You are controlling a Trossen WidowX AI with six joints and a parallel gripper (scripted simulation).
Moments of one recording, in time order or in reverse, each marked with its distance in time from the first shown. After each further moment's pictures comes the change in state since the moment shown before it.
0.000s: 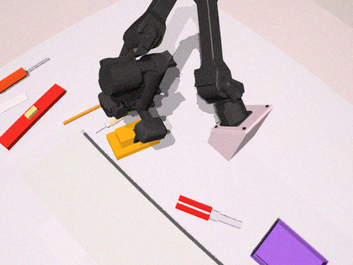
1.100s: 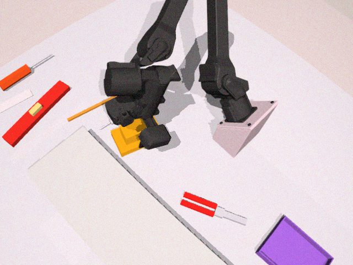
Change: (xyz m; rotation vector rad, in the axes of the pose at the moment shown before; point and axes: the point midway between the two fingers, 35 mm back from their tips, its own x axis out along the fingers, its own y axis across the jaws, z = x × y) arm 0.042 0.000 -0.014 0.005 0.002 -0.010
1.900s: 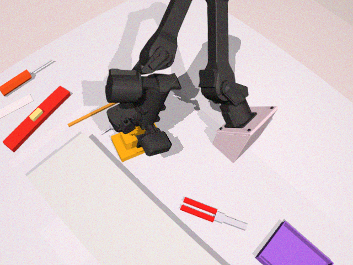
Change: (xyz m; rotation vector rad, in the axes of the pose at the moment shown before) arm 0.007 0.000 -0.004 -0.005 0.002 -0.004
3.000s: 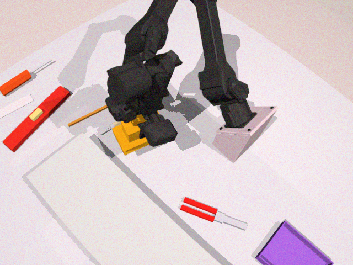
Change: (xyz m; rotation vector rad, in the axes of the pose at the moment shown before) arm -0.057 0.011 0.014 -0.012 0.036 0.037
